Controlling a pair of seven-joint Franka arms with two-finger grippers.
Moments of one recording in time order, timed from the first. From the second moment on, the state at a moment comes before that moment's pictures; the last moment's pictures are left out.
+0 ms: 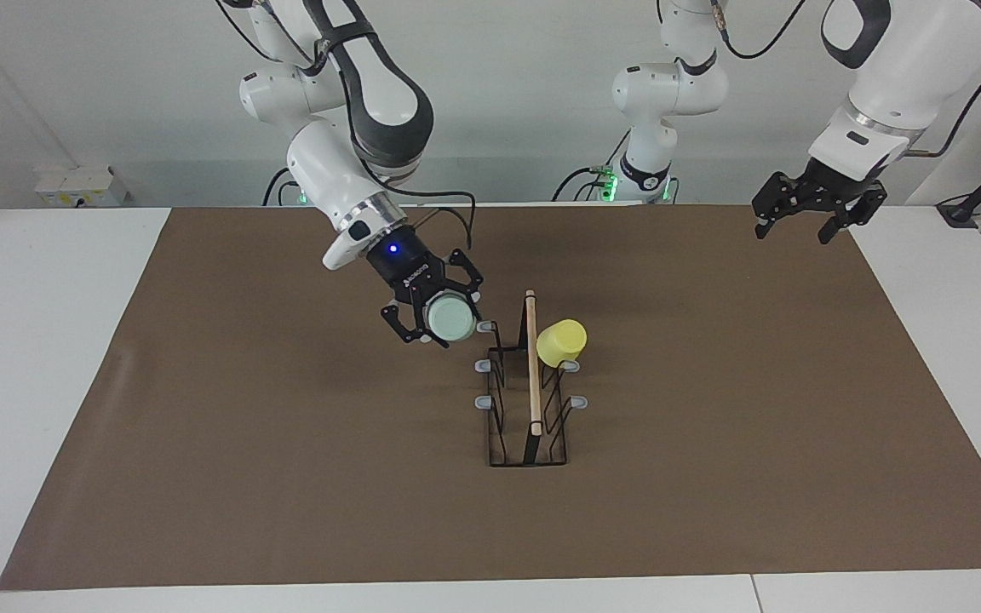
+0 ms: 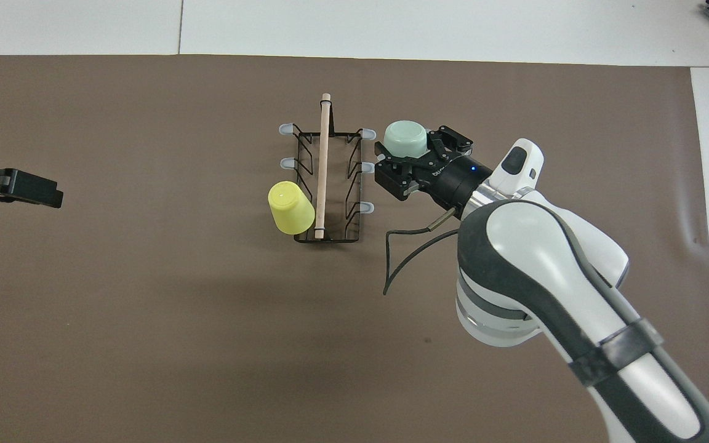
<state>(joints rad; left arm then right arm) -0.07 -0.01 0.03 -1.59 -0.04 1.59 0.12 0.38 0.15 0.13 -1.94 1.80 2.92 -1.57</state>
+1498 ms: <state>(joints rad) -0.07 -0.01 0.03 -1.60 -0.04 1.59 0.12 0.39 0.18 0.13 -2.02 2.51 2.75 -2.20</state>
